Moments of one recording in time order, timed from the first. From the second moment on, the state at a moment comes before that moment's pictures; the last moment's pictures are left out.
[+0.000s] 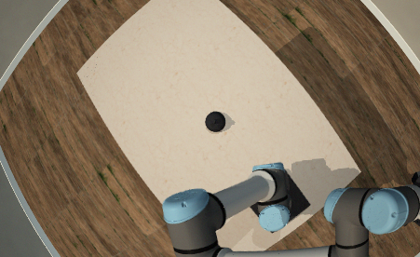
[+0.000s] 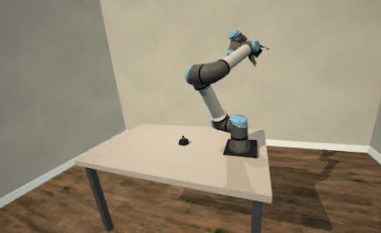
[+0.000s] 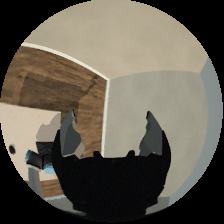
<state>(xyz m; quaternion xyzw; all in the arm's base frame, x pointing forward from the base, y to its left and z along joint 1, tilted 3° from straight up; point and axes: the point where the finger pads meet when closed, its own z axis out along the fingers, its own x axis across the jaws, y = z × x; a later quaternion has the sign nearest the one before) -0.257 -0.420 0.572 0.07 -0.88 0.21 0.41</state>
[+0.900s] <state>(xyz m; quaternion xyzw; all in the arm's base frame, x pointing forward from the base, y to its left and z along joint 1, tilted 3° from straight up) -0.255 -0.422 0.570 0.08 -0.88 0.22 0.41</state>
